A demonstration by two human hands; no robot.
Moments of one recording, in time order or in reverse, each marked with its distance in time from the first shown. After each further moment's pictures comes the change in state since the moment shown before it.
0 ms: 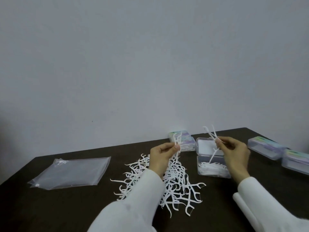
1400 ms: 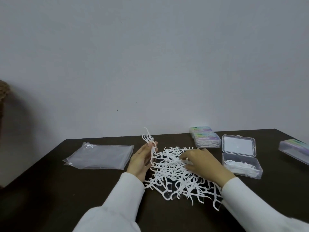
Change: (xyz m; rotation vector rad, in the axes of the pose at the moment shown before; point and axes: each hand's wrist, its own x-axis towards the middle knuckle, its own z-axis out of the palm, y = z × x) left_hand -0.027 0.002 -0.119 -0.324 0.164 -0.171; right_hand -0.067 -0.047 0.091 -0.860 -0.913 -0.668
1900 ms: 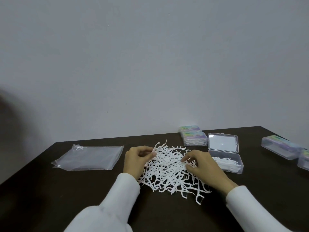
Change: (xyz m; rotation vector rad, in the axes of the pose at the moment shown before) left_hand -0.005 -0.013 0.015 0.857 0.045 0.435; right_hand -0.046 0.025 0.003 0.403 0.199 0.162
